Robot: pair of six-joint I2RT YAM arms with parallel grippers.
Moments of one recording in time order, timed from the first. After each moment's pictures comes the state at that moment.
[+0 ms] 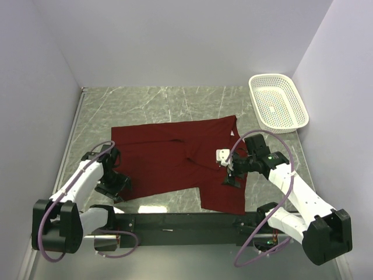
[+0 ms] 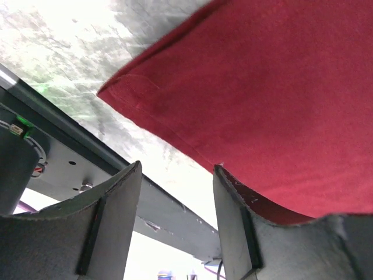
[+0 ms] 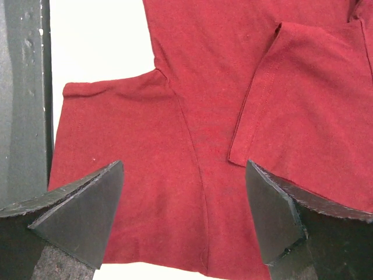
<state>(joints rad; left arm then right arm) -0.09 1.10 0.61 -1.10 0.05 -1.22 0.33 1.00 0.68 -0.72 -0.77 -1.05</state>
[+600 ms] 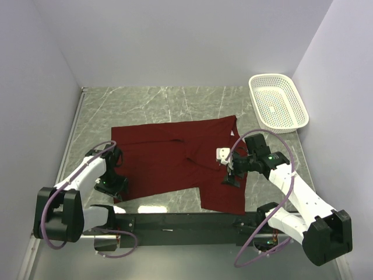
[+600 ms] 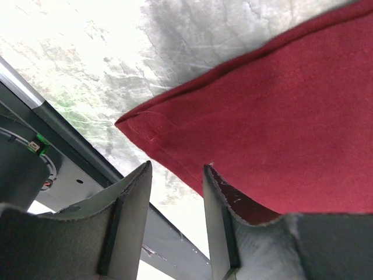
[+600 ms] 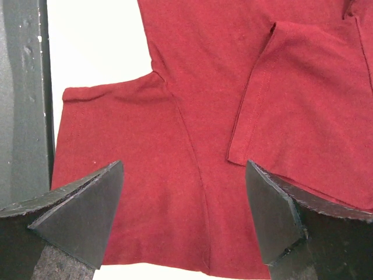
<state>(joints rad) -0.11 1.20 0.61 -1.07 -0.07 -1.30 0.33 0.99 0.68 -0.71 -0.77 -1.01</state>
